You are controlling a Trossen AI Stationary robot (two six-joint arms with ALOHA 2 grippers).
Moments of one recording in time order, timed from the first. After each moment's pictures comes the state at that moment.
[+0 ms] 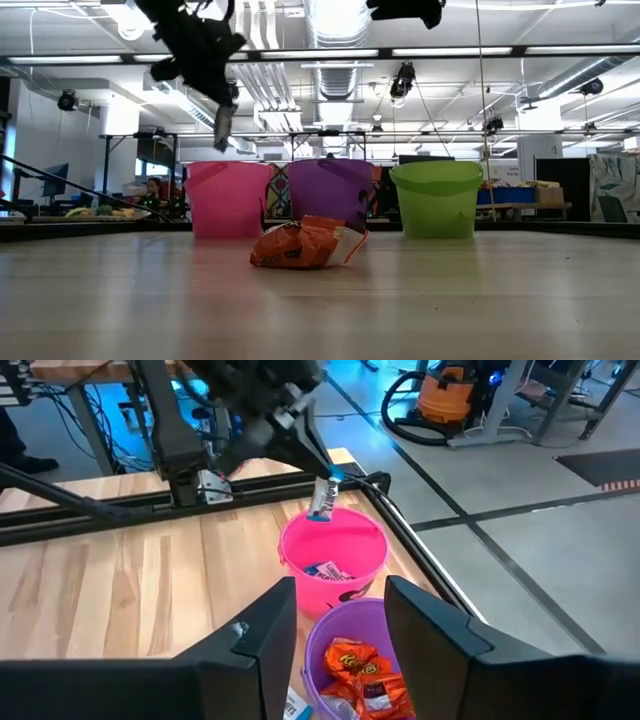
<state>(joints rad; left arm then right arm) 0.28 1.18 1.07 -0.68 -0.51 -0.44 -0.11 1.23 1.22 -0.35 0.18 0.03</state>
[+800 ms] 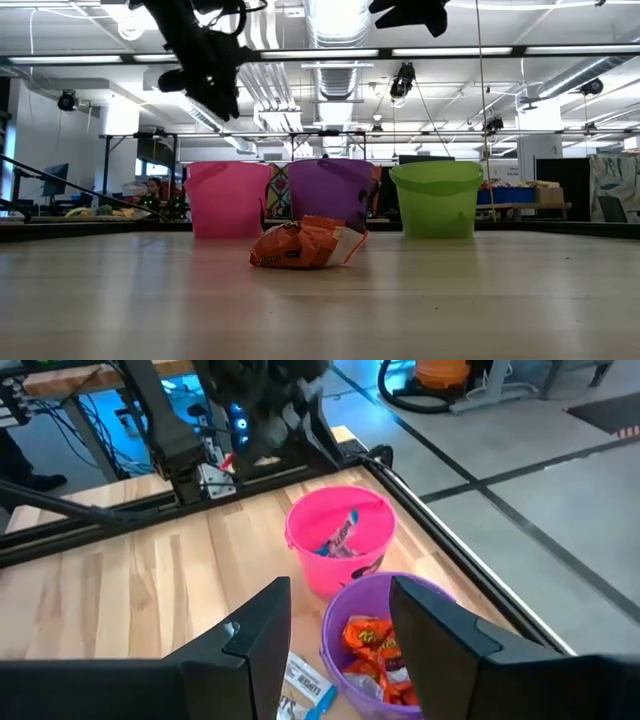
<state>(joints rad) 0.36 1.26 1.10 -0.71 -0.41 -0.44 -0.11 1.23 1.22 -0.39 0.18 0.16</state>
